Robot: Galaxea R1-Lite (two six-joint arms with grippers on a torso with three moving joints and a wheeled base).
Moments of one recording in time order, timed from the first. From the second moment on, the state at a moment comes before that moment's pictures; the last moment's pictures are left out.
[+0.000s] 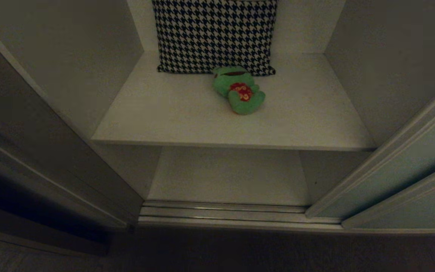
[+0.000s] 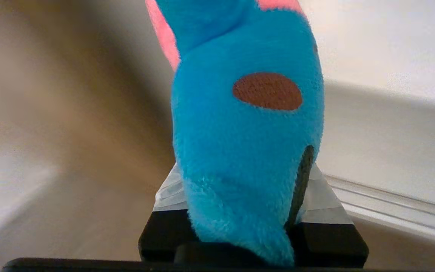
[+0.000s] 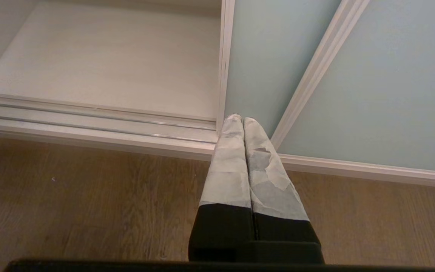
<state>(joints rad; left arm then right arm) -0.23 0.51 -0.81 0.32 0.54 -0.01 0.00 0.00 0.00 0.00 0.01 -0.01</state>
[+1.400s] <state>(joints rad) -0.01 0.00 -0.03 0.06 -0.06 0.09 0.00 0.00 0.00 0.00 0.01 -0.01</state>
